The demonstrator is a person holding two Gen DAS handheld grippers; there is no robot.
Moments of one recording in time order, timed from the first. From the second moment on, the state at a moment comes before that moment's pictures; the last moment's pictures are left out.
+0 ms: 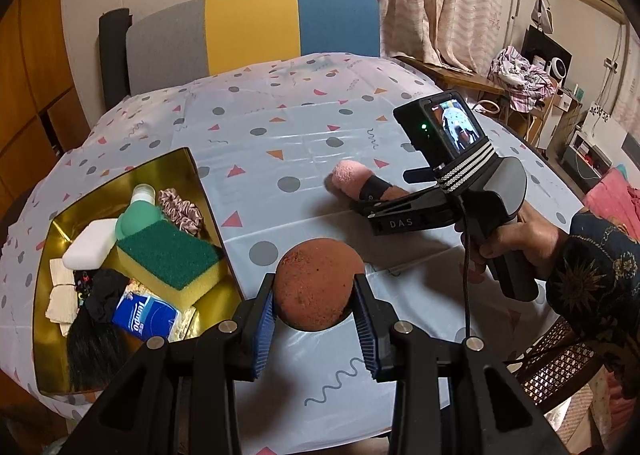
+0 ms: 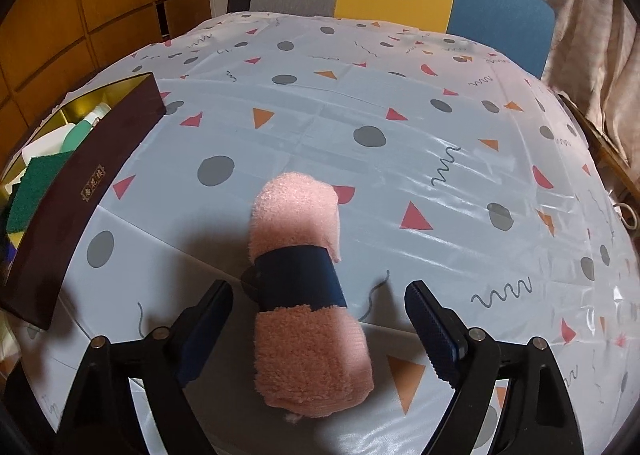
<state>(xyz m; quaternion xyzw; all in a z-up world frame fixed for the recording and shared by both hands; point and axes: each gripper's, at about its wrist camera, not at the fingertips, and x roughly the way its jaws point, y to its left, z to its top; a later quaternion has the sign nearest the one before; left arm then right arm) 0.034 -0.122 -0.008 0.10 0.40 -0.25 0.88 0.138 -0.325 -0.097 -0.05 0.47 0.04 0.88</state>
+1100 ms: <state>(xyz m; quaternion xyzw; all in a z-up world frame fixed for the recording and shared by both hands) 0.123 0.080 -0.022 -0.21 0.43 -0.09 0.87 0.138 -0.318 -0.105 -0.05 0.48 0.06 0.87</state>
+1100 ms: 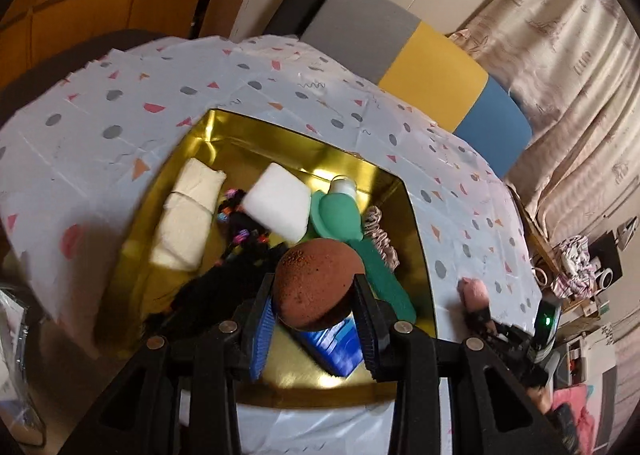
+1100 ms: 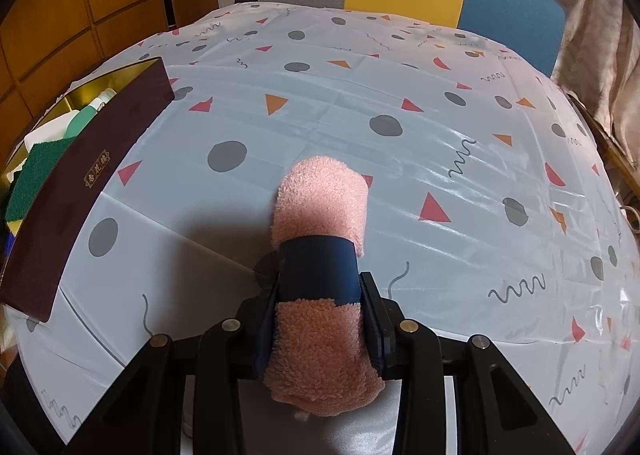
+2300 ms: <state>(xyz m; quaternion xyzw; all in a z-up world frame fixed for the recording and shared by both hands) 0.115 0.044 -0.003 -0.05 0.39 0.00 0.92 0.138 -0.314 -0.106 -0.06 0.48 0.05 0.87</state>
